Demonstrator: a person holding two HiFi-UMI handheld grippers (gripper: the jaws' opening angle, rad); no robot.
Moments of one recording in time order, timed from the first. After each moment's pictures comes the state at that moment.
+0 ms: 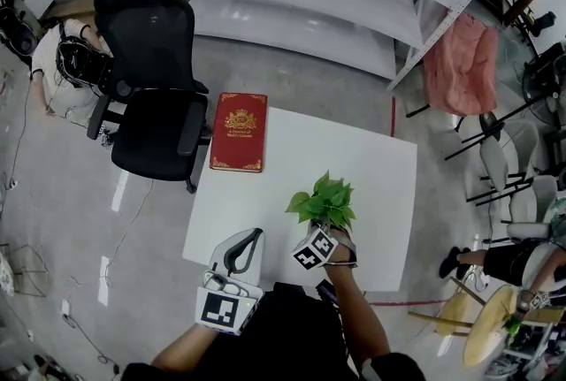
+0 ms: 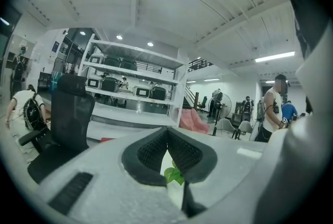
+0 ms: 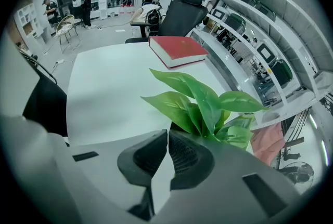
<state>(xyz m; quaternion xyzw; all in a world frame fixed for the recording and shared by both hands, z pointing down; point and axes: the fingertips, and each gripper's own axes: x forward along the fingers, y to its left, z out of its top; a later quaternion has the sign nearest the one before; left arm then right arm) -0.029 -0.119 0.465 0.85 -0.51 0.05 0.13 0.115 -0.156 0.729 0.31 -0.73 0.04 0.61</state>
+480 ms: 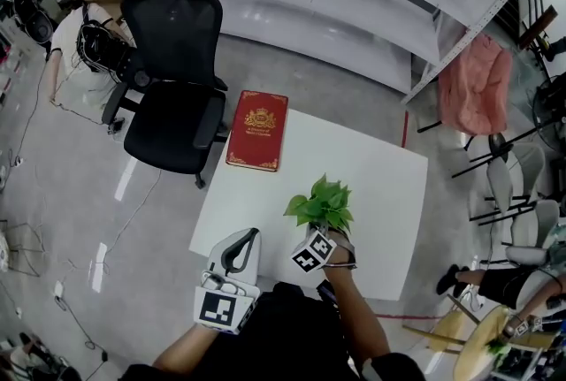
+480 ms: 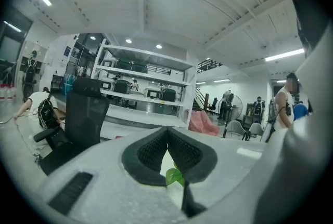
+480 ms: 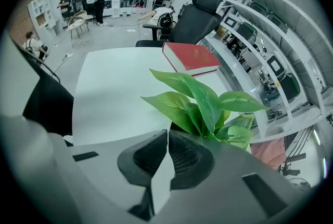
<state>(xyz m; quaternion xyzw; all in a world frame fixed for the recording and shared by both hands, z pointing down) -0.067 -0.100 0.466 0.82 -0.56 0.04 0.13 0.076 -0.147 0.730 0.27 -0.75 0.00 0.61</state>
